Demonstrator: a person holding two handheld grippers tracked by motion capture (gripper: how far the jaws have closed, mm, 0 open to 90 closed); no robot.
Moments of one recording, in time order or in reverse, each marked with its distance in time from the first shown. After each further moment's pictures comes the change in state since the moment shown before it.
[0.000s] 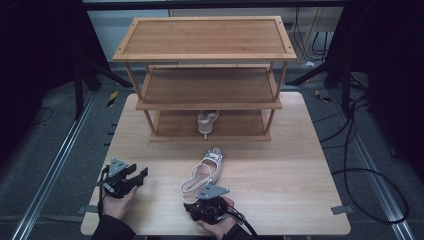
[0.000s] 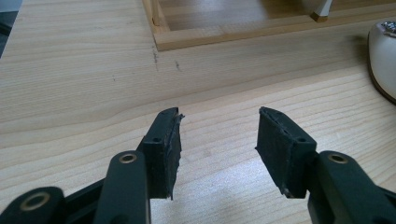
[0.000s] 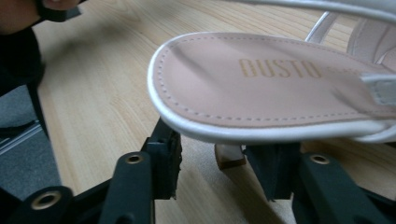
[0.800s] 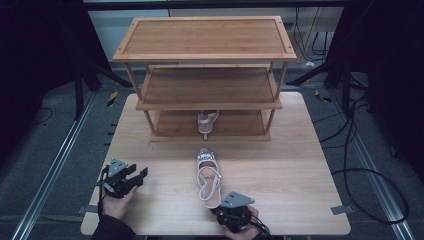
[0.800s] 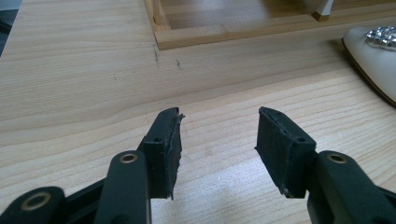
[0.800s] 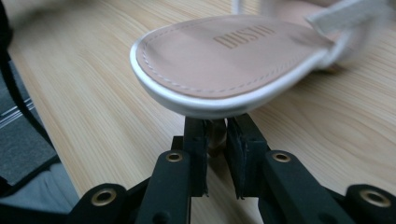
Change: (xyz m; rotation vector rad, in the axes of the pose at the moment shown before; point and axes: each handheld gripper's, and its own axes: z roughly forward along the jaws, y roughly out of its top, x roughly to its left) left arm 0.001 0.000 0.001 0.005 -0.001 -0.003; right arm -0.023 -0.036 -0.061 0.020 -0.119 0.016
